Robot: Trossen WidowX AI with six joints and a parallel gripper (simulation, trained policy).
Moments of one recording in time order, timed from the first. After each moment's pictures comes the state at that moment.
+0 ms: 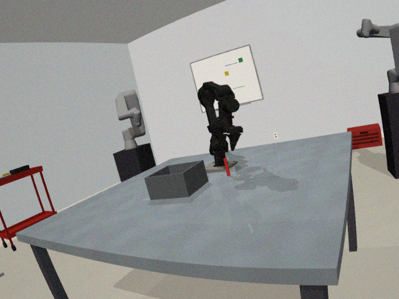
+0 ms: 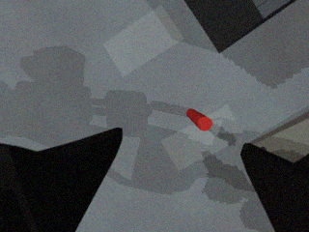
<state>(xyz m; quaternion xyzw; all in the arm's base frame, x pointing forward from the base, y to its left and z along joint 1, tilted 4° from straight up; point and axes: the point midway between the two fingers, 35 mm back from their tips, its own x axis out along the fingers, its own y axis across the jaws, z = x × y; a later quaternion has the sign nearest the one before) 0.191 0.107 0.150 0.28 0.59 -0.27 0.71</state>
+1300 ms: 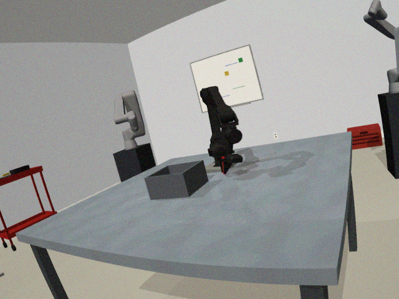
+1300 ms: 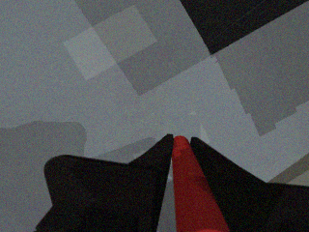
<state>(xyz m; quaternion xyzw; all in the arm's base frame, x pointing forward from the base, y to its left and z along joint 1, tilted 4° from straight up) 0.194 0.081 0.048 0.19 0.60 -0.33 0.70</state>
